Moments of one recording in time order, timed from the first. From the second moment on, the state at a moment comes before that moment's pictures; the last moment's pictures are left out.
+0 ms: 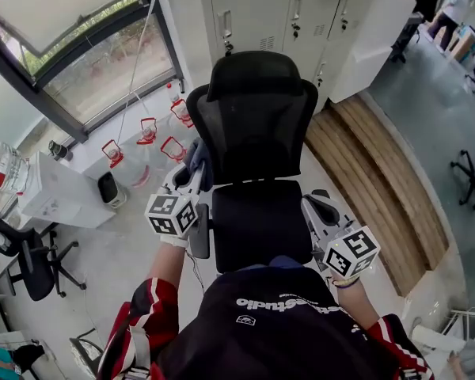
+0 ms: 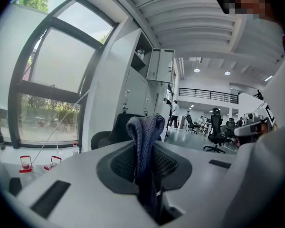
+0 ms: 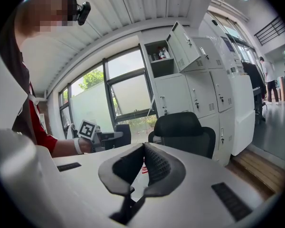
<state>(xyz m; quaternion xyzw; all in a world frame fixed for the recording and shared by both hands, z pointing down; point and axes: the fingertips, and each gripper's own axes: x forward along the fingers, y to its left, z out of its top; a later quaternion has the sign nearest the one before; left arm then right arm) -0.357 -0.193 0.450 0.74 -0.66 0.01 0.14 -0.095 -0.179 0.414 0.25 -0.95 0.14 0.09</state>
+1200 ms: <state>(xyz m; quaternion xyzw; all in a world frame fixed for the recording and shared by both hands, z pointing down) -0.511 -0.401 0.636 0.60 -0.76 0.09 0.22 -0.093 -0.296 0.451 0.34 -0.92 0.16 0.08</state>
